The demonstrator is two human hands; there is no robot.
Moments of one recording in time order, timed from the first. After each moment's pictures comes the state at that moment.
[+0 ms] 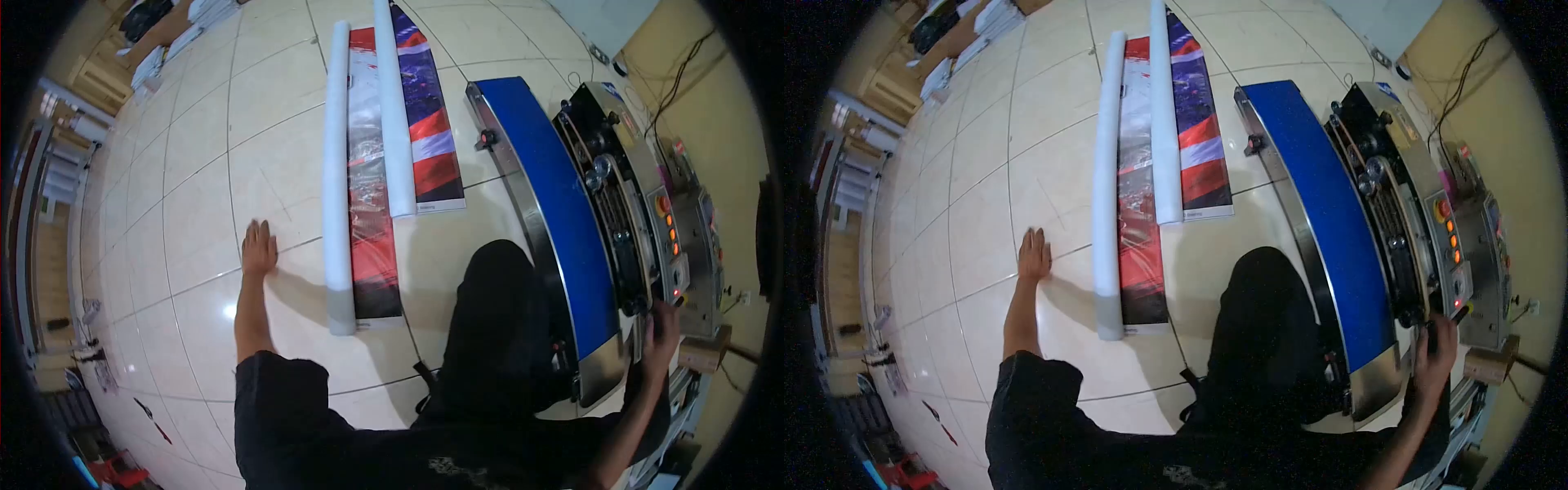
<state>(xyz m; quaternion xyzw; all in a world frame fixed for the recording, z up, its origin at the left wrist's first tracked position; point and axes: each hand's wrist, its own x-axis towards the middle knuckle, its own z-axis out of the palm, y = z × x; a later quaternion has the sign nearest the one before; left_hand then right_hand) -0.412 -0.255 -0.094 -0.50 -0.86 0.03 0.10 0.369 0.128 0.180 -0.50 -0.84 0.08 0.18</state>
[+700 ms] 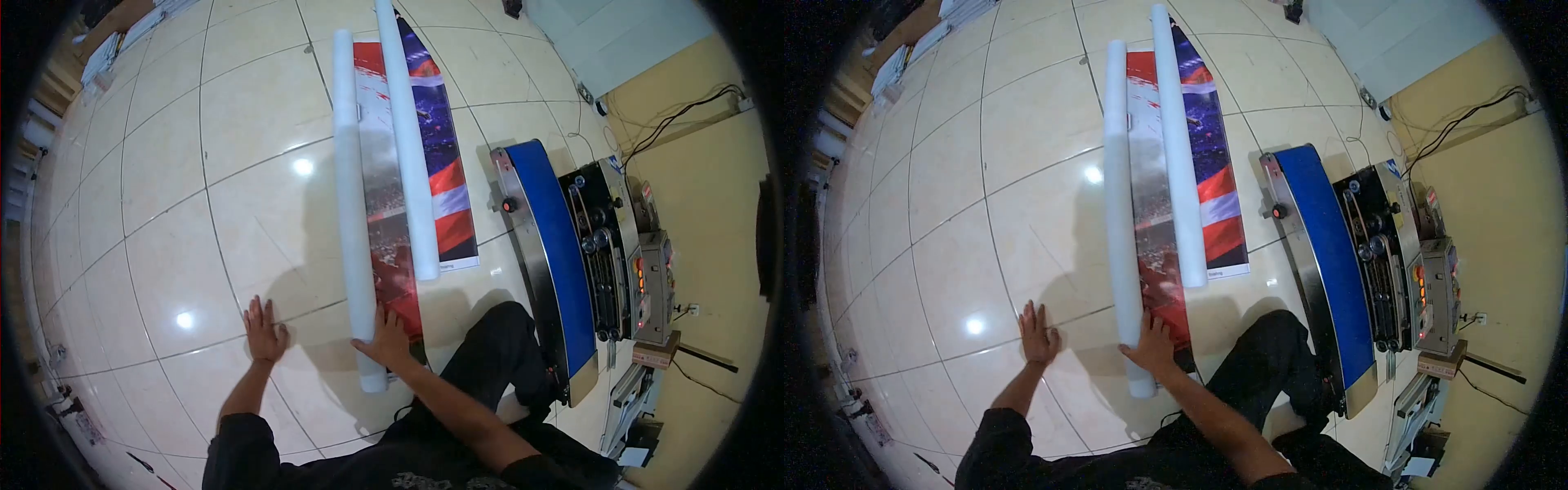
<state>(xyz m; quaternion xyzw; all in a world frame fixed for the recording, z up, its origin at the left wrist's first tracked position) -0.398 -0.298 -0.062 -0.44 -0.89 -0.11 -0.09 -0.162 -0.078 -0.004 -0.41 -0.82 0.39 -0.12</state>
